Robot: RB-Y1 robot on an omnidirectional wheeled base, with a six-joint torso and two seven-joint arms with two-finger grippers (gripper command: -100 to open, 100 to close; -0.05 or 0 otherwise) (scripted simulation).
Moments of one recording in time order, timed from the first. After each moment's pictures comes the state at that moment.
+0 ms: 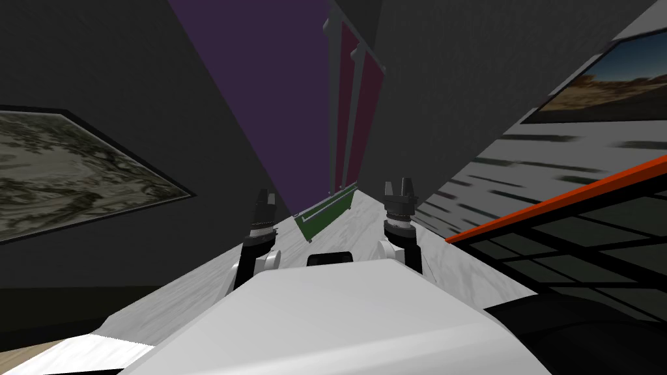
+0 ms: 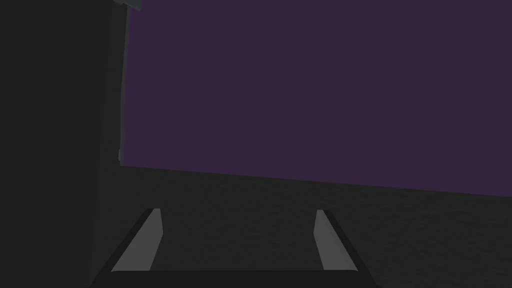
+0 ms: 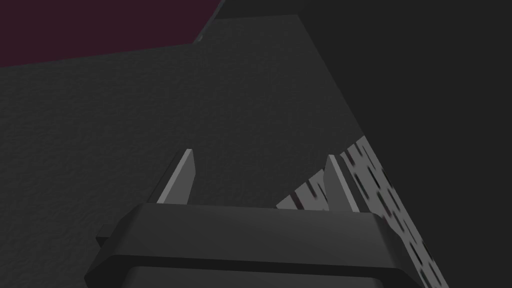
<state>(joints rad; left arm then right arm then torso) 0.54 0.02 0.00 -2.23 -0.11 -0.51 -0.16 0.54 0.00 0.01 -2.37 0.06 -0.56 -0.07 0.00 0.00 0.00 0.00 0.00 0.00</state>
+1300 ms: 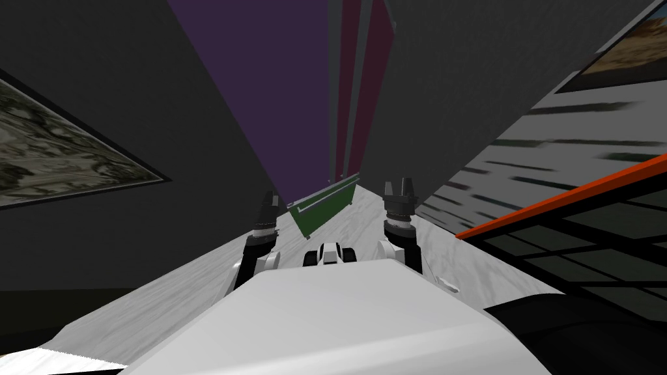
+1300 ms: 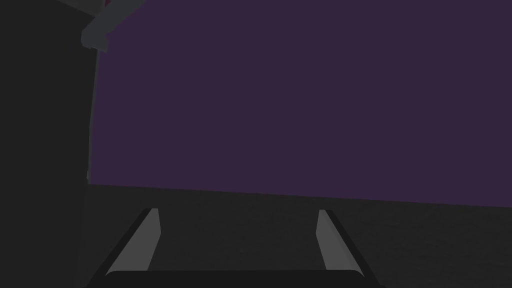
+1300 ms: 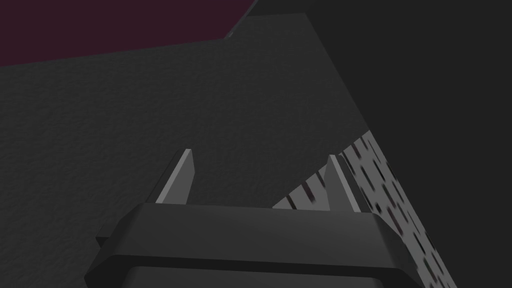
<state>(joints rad) 0.53 0.08 -0.01 -2.18 -0.11 -0.51 -0.16 0.54 0.00 0.01 -2.37 0.06 -0.56 -0.07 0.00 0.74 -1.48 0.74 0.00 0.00</state>
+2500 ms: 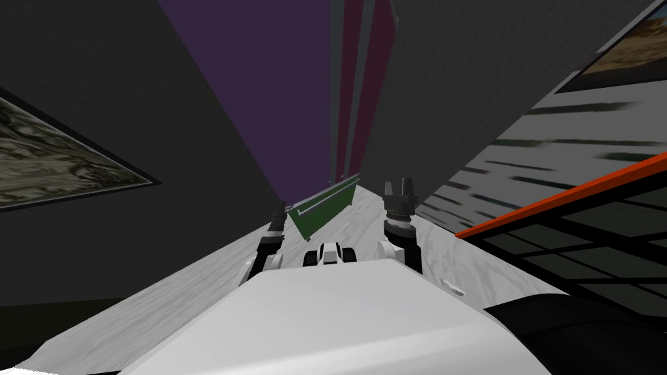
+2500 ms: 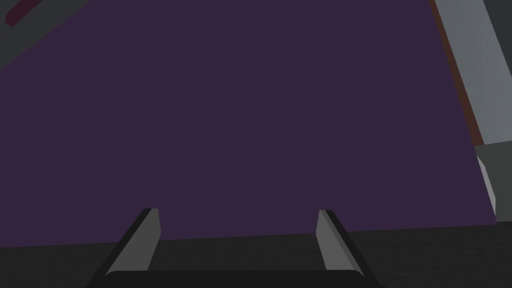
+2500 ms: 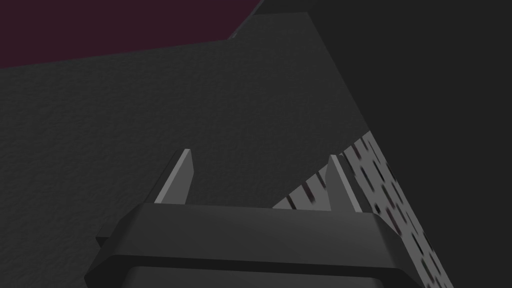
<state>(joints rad) 0.45 0.15 -0.02 -1.88 -0.10 -0.51 -0.14 0.54 0.00 0.01 -2.37 0.06 -0.56 -0.07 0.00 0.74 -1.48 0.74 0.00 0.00</state>
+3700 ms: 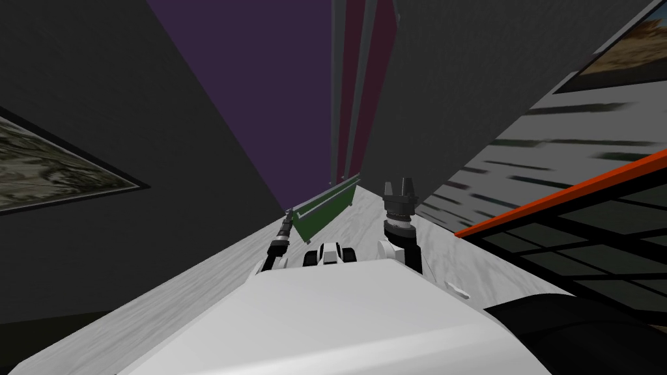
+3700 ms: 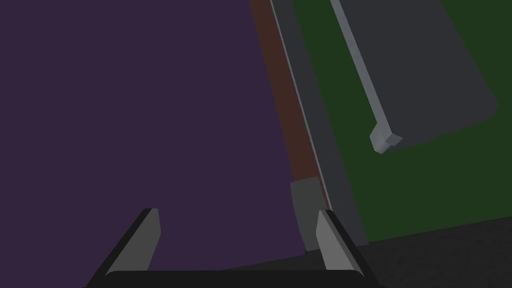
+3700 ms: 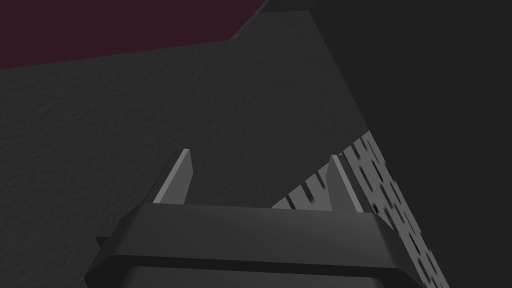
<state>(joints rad) 0.36 0.15 -0.03 -1.53 -0.09 -0.51 -0.13 0.54 0.00 0.01 -2.37 0.06 -0.56 -0.07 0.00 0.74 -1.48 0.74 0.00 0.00</state>
